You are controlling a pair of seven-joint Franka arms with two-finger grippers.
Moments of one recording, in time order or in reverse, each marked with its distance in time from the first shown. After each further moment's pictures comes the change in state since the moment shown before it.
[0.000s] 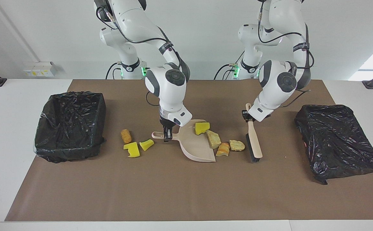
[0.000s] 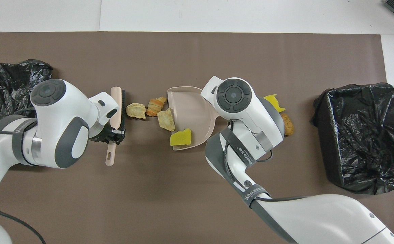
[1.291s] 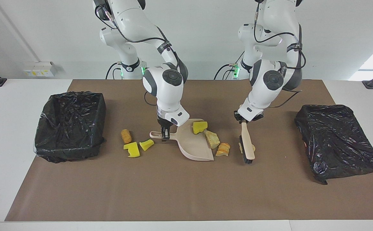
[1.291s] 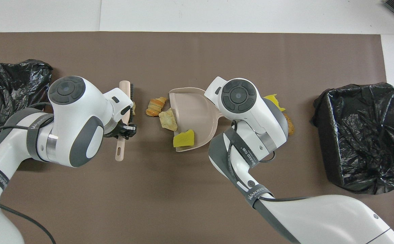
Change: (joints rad) left arm -0.060 0.020 -0.008 0.078 0.034 -0.007 -0.092; right arm -0.009 -0.008 -0.004 -0.018 0.006 0.020 0.000
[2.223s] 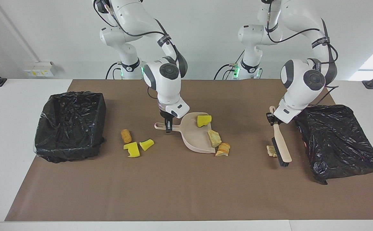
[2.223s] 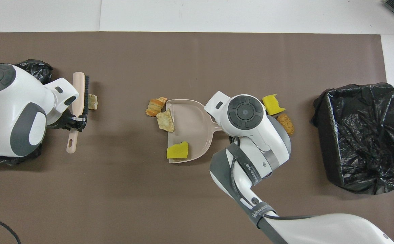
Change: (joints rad) left arm 0.221 -0.003 0.038 0.008 0.109 -0.009 0.191; right arm 0.009 -0.108 0.010 -0.166 0.096 0.059 0.000
